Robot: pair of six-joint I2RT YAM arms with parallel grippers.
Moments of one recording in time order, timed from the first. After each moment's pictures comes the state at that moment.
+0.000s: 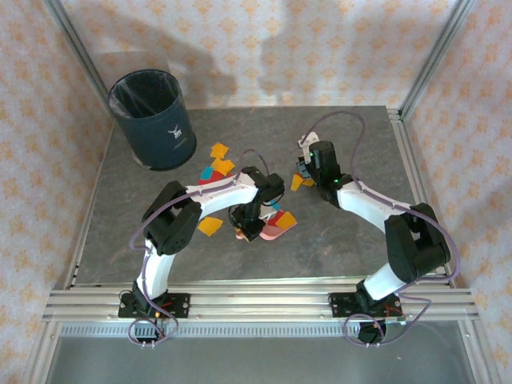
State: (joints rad) left arm -0.78 2.03 1.53 -1.27 0.08 -0.05; right arm 0.43 1.54 0.92 0.07 0.20 -0.14
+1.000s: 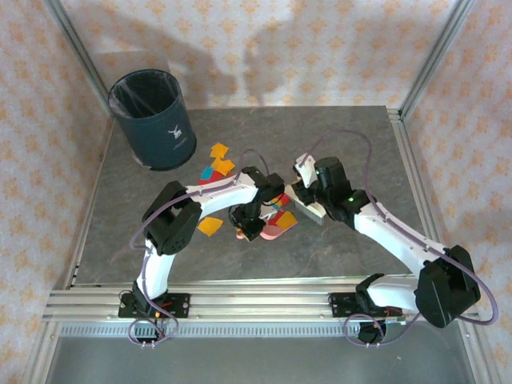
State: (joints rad) left arm -0.78 2.04 1.53 -1.26 0.08 -0.05; right arm 0.52 1.21 0.82 -0.27 -0.04 -0.14
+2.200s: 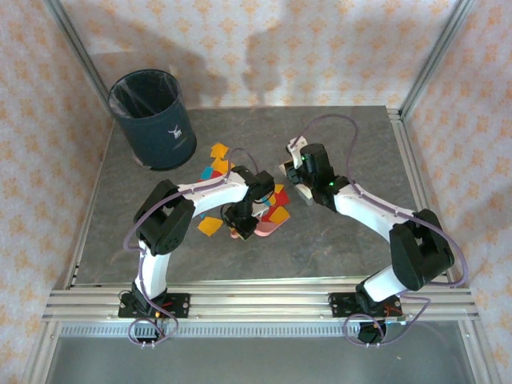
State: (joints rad) left arm -0.72 1.98 1.43 -1.20 0.10 -0.07; right arm 0.52 1.50 0.94 -0.01 0.10 -0.06
